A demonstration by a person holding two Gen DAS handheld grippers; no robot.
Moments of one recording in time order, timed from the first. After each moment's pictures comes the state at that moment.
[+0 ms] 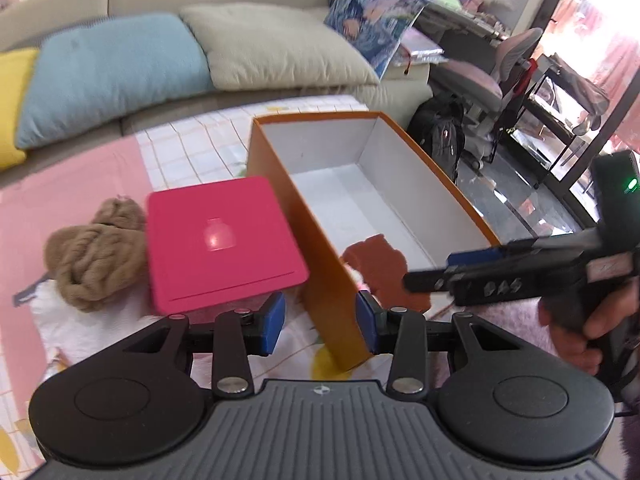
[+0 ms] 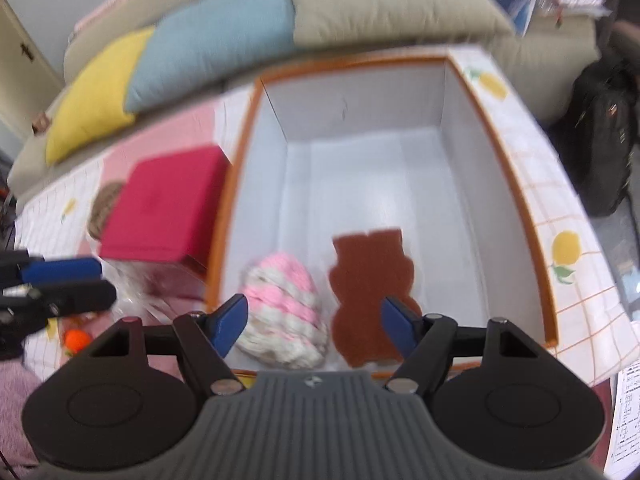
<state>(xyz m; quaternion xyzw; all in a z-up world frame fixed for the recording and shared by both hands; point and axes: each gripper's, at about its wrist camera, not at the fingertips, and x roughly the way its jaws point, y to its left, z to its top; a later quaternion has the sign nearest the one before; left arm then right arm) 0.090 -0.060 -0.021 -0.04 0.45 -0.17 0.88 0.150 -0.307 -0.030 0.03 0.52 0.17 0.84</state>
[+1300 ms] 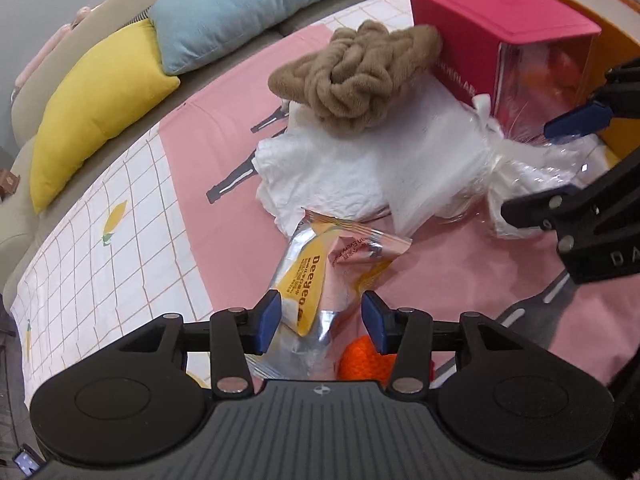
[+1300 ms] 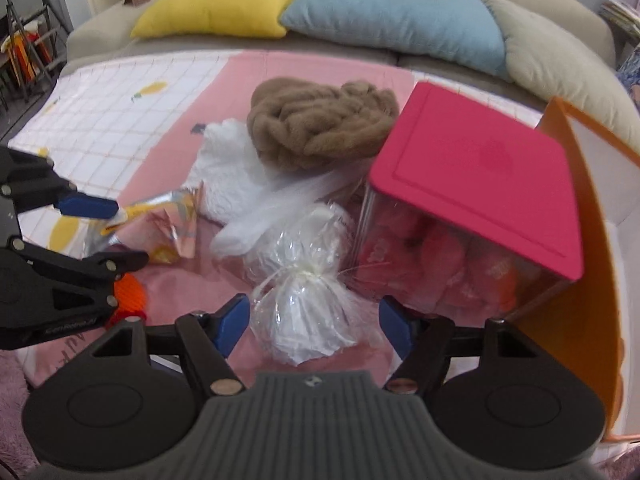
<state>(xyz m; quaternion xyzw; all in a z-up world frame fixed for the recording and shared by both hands) 0.050 0.073 -0.133 0.17 0.51 0.00 0.84 0.093 -0.074 -0.103 -0.15 0.48 0.28 0.82</state>
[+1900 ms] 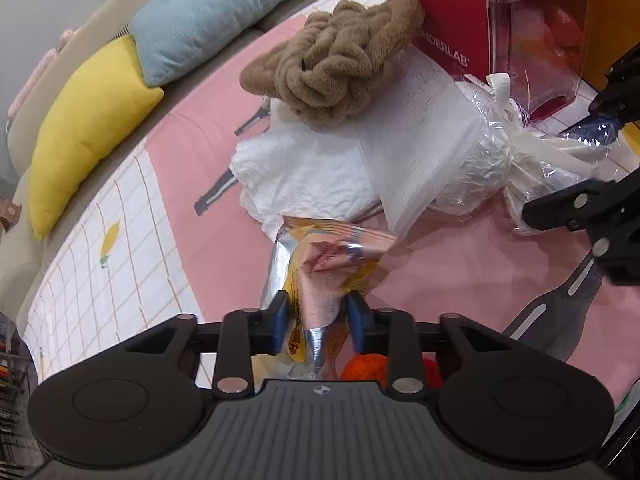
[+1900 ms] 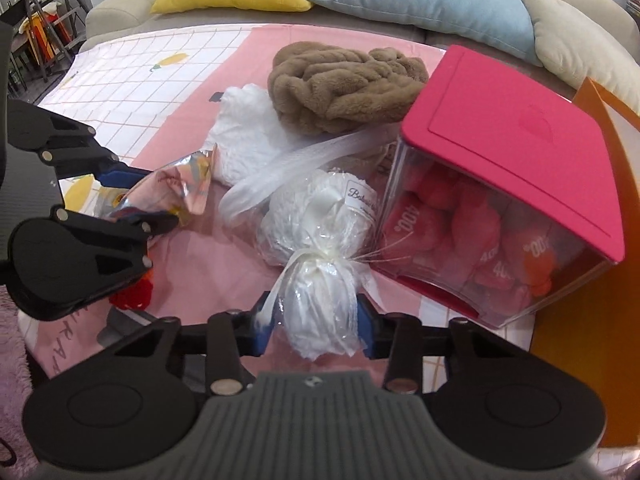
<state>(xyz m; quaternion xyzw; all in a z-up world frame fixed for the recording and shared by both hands) 0.059 0.060 -0.150 0.23 0.51 0.00 0.83 0.088 -0.079 -0.117 -0.16 0.49 0.31 0.79</state>
